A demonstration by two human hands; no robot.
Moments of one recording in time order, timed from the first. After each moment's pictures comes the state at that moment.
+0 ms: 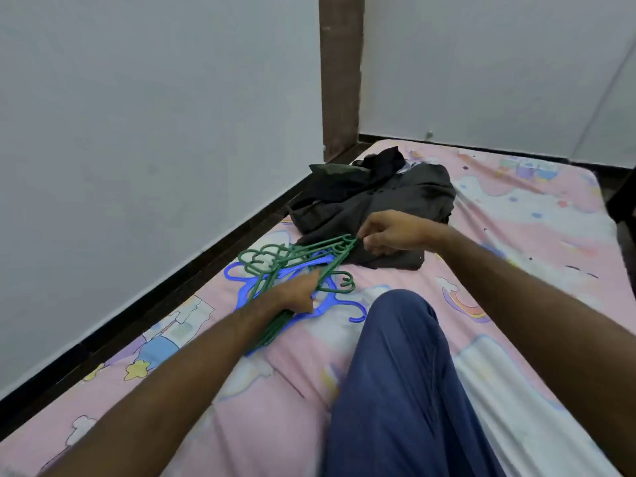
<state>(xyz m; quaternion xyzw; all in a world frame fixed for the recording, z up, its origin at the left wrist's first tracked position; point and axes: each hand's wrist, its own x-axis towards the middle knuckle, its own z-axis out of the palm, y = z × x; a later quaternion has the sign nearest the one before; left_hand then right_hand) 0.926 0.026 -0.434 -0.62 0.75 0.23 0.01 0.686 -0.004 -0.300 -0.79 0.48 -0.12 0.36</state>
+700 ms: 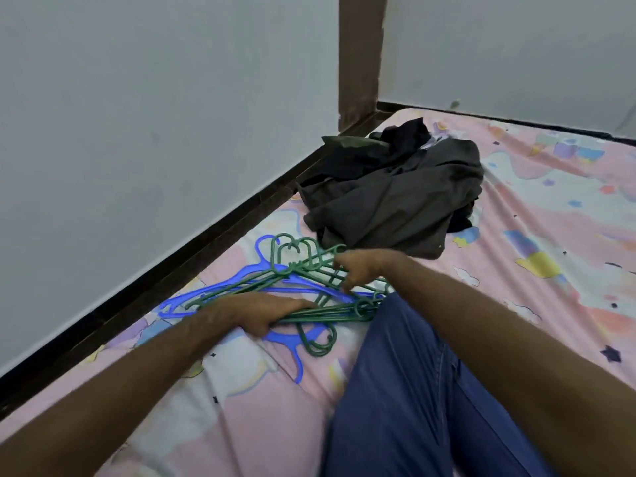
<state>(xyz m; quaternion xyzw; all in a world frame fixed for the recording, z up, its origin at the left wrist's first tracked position) 1.007 0.063 -0.451 -0.43 0.86 0.24 0.14 0.769 -0.041 -0.410 -0.87 0.41 0.16 0.20</state>
